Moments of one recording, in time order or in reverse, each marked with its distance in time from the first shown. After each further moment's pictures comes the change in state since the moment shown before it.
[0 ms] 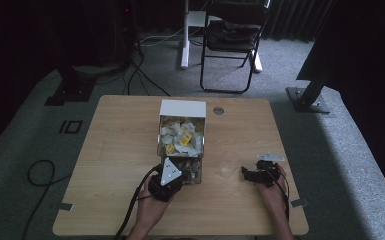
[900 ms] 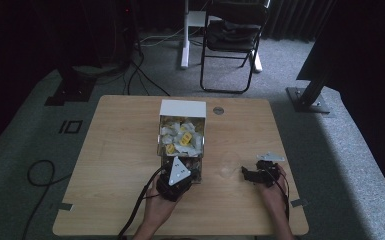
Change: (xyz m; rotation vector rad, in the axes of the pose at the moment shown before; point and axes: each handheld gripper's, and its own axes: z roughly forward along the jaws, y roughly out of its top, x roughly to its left) left arm -0.015 0.018 0.004 -0.031 -0.042 0.025; right arm 0.000 0.000 0.000 0.000 0.000 -0.001
